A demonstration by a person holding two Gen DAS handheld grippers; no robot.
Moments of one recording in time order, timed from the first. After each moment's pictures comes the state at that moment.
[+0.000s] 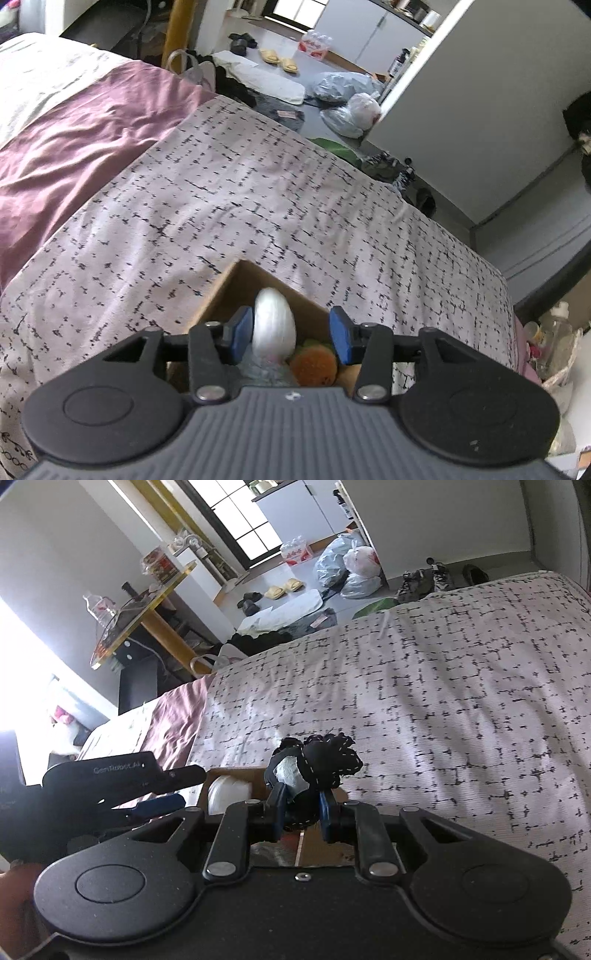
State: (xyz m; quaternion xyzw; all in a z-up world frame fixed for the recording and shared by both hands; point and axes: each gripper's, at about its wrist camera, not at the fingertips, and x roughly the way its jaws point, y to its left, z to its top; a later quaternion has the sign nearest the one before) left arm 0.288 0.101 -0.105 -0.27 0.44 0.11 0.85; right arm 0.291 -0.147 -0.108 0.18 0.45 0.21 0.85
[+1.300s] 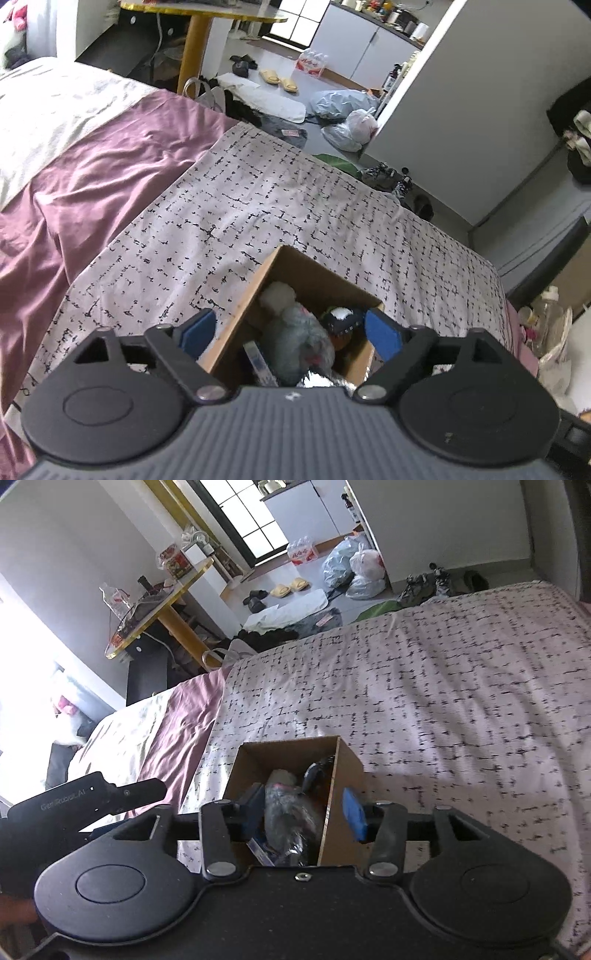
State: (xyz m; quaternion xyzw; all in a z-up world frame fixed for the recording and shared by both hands) left arm 0.193 0.109 -0.045 -0.24 0.42 0.11 0.87; right arm 0.235 -0.149 -0.062 0.17 0.45 0.21 0.85
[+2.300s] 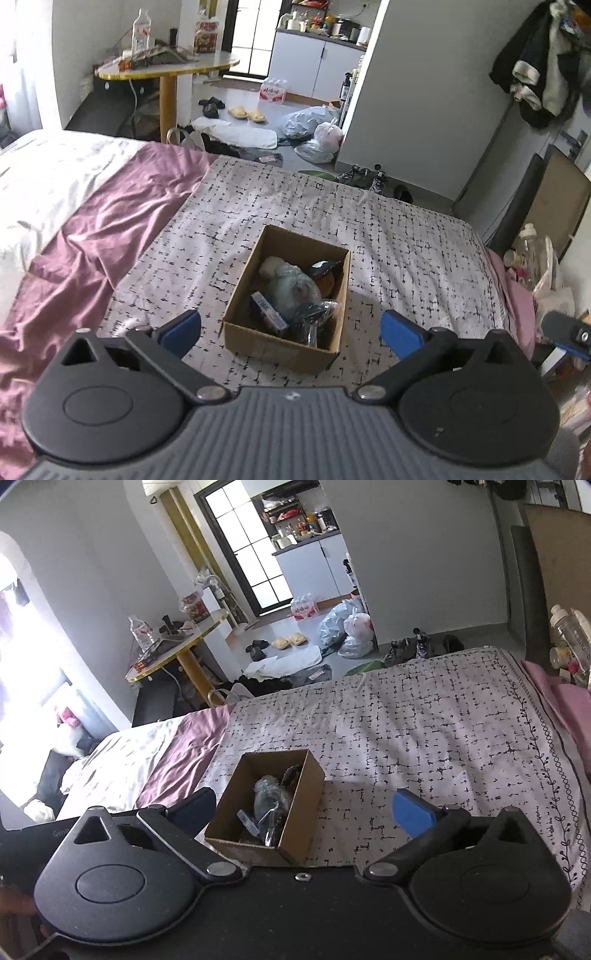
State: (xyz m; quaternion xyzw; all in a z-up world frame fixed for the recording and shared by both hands) left arm 0.066 0.045 0.014 -0.13 0.39 0.08 0.91; right arm 0.110 -0.232 0.011 0.14 0.36 0.20 0.90
